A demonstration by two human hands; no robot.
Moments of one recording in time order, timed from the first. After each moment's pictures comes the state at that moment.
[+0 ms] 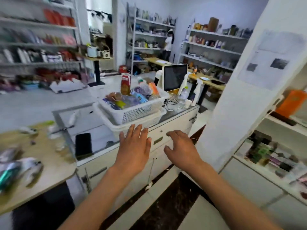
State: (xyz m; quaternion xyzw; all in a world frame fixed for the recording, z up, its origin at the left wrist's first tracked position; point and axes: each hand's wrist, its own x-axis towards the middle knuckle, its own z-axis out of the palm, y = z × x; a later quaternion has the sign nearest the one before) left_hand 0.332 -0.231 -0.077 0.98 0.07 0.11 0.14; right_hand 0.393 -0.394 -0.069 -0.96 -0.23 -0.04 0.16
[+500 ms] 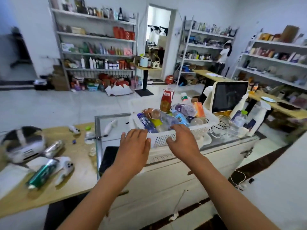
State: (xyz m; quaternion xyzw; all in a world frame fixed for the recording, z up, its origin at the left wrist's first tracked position) left_hand 0.423 -0.107 -0.090 0.95 0.20 0.19 0.15; right_hand 0.553 -0.232 -0.070 -0.91 -0.34 -0.04 0.24
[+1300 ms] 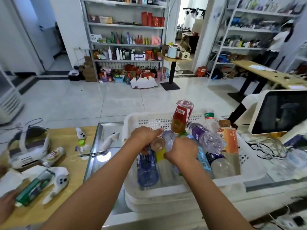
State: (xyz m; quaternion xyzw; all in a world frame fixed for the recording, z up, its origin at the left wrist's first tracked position) left_hand 0.701 0.032 -0.094 0.74 0.51 0.02 0.44; right_hand 0.779 -0.083 -0.124 -0.93 -0.38 0.02 0.00
